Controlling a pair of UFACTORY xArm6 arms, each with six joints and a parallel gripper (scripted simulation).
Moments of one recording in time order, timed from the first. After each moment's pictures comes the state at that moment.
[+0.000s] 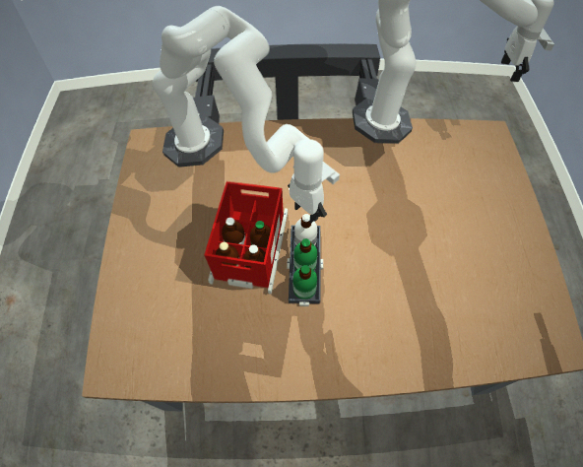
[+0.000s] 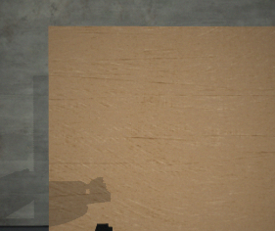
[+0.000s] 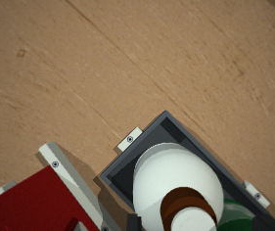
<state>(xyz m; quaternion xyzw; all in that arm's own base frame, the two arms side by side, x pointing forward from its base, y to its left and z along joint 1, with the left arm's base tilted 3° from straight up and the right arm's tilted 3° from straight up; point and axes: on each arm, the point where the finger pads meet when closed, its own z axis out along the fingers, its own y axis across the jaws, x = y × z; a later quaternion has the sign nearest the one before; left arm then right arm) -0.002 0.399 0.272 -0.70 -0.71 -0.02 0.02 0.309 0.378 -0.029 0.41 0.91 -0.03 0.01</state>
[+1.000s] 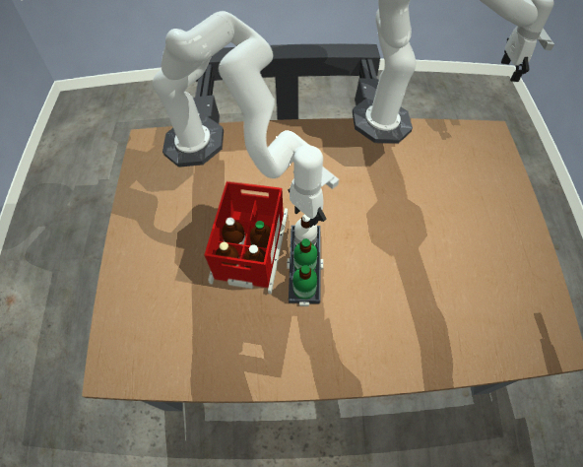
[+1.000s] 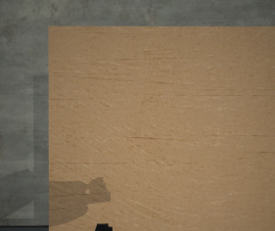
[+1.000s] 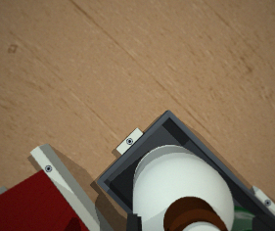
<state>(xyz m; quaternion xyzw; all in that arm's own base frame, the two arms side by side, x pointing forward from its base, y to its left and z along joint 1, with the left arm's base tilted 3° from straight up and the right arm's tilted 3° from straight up) -0.002 0.399 0.272 -0.70 -0.71 -0.02 0.02 0.309 0.377 -0.052 0.41 0.91 -0.03 0.01</state>
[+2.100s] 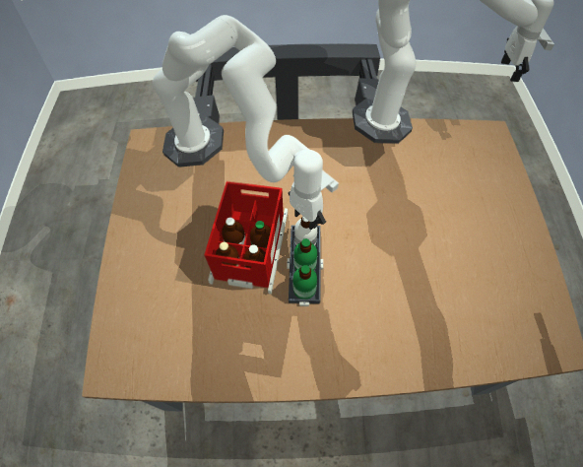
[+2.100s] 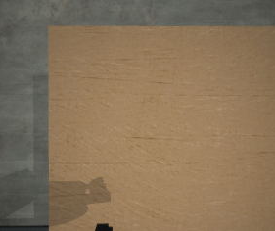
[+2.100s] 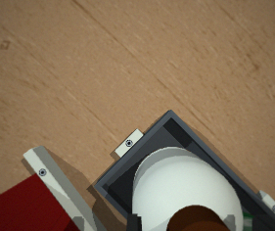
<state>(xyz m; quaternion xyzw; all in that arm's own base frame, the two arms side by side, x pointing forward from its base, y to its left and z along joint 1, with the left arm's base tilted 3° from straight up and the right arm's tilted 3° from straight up) -0.002 0.399 0.272 -0.70 -0.71 -0.02 0.02 0.309 0.376 -0.069 0.41 0.91 -0.03 0.01</state>
